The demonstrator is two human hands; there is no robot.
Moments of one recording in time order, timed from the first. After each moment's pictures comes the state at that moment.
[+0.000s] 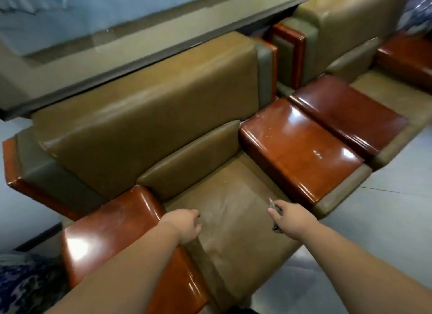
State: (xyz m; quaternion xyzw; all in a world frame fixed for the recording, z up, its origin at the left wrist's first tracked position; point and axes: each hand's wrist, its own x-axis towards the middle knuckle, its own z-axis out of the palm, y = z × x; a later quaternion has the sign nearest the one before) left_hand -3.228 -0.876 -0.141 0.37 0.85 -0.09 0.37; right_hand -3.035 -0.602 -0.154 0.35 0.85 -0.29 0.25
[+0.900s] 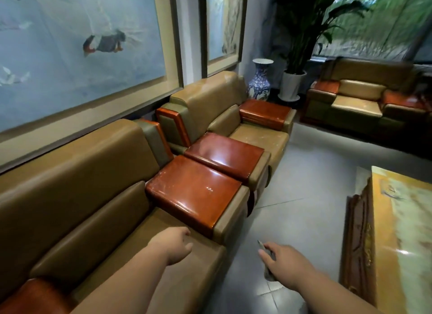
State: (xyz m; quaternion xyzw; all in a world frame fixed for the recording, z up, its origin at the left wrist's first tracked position) left_hand -2.991 -0.706 -0.007 0.47 0.83 0.02 0.29; right_hand -2.674 -0.566 -0.031 0.47 0.84 -0.27 0.09
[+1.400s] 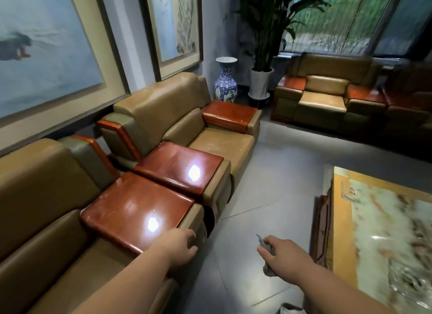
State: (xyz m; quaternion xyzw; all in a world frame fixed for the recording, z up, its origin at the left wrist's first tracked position) left_hand -2.824 -0.439 0.001 0.56 0.77 -0.03 0.29; right_hand -2.504 -0.324 -0.026 0.51 0.81 -0.28 0.06
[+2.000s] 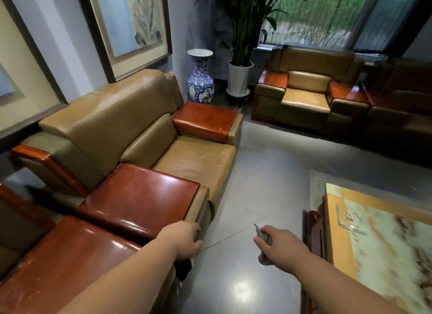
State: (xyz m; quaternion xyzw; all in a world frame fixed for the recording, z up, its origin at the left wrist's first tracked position) left_hand -2.870 -0.078 -0.018 0.63 0.72 -0.08 0.27; right_hand -2.563 -0.014 -0.024 0.57 0.77 -0.29 0.03
